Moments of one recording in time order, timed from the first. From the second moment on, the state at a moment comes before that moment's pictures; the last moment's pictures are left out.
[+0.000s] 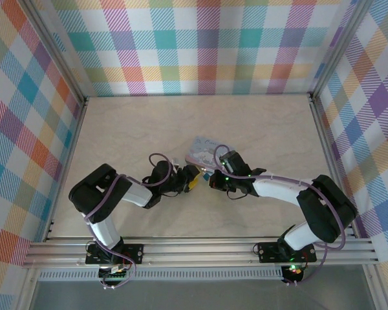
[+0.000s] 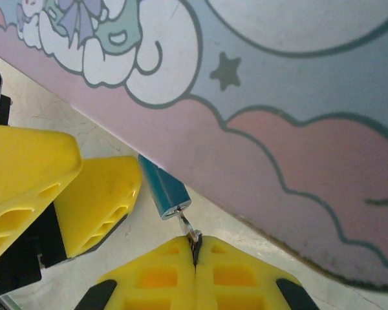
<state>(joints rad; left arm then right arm) -0.66 1.75 0.50 0.83 0.35 -1.49 0.71 1.49 0.70 -0.10 -0.23 0.85</state>
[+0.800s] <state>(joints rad) -0.70 1.88 0.51 0.99 0.32 -1.60 0.71 1.51 0.72 -0.10 -0.25 0.89</state>
